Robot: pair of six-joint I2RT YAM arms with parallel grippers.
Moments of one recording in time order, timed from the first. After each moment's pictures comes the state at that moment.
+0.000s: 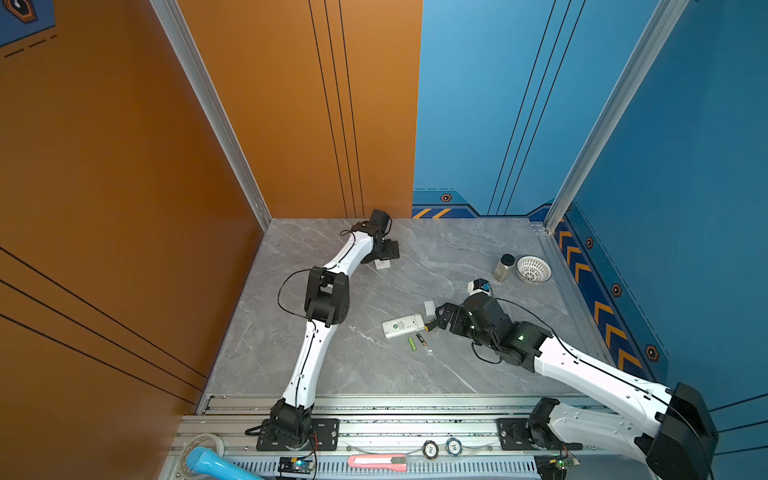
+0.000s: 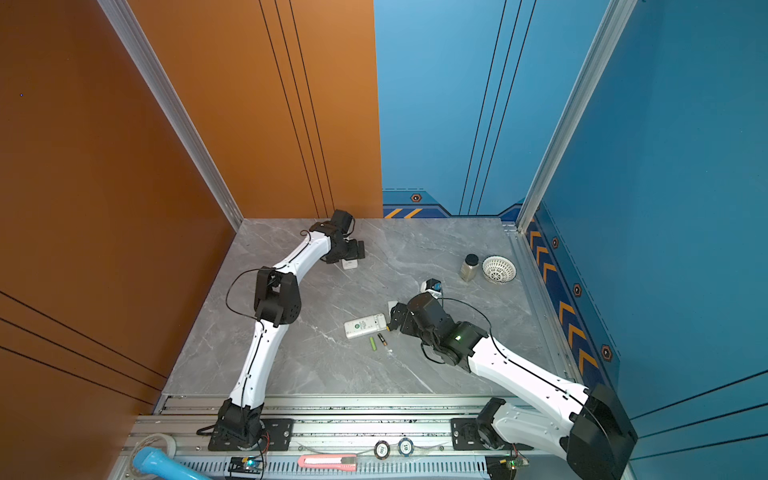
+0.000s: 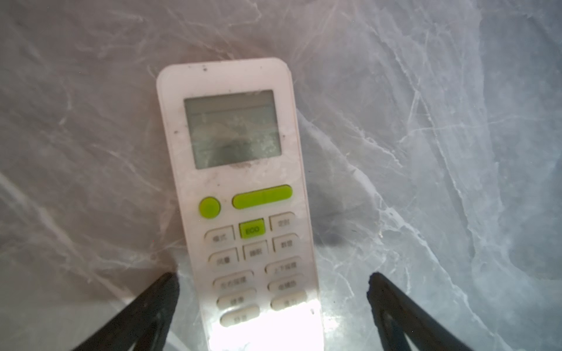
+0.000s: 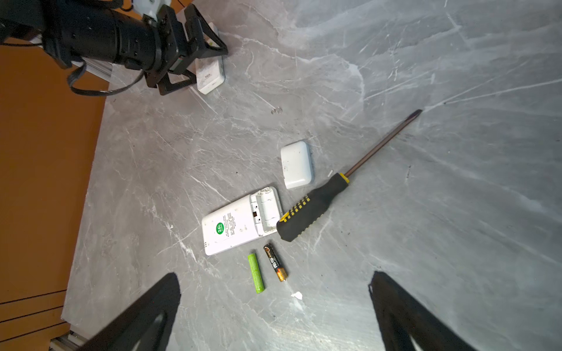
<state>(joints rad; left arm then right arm) -0.33 2.60 2.41 -0.92 0.00 -0.45 0.78 1.11 0.76 -0.38 0.20 0.90</state>
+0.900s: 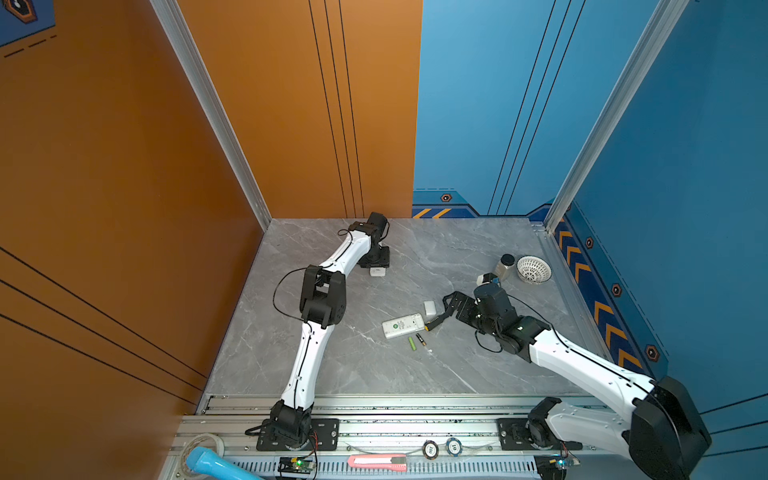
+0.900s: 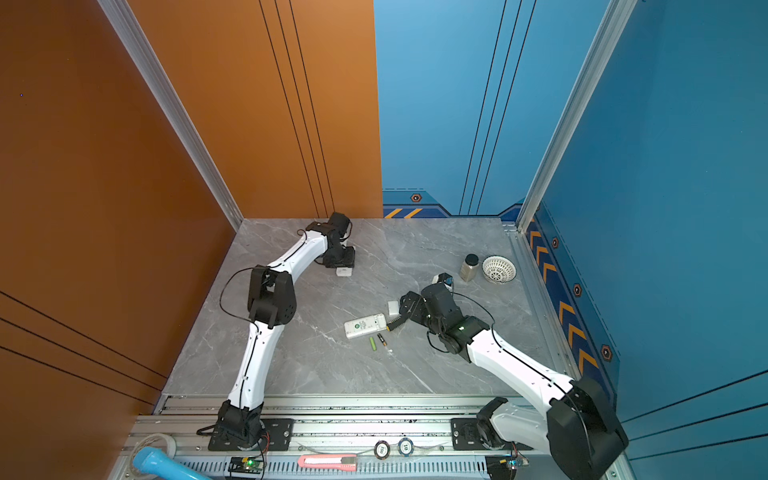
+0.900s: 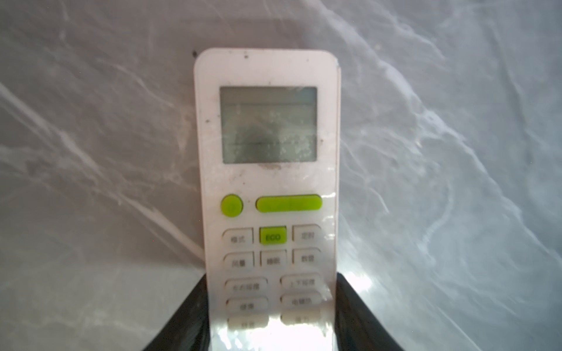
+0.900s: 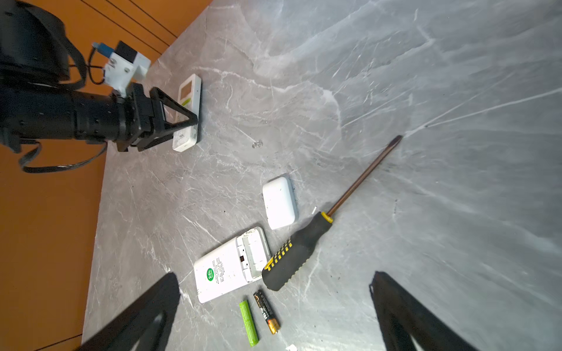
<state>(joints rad) -0.33 2.47 2.24 -1.01 0.06 -0.32 0.60 1.22 0.70 -0.17 0.07 0.89</state>
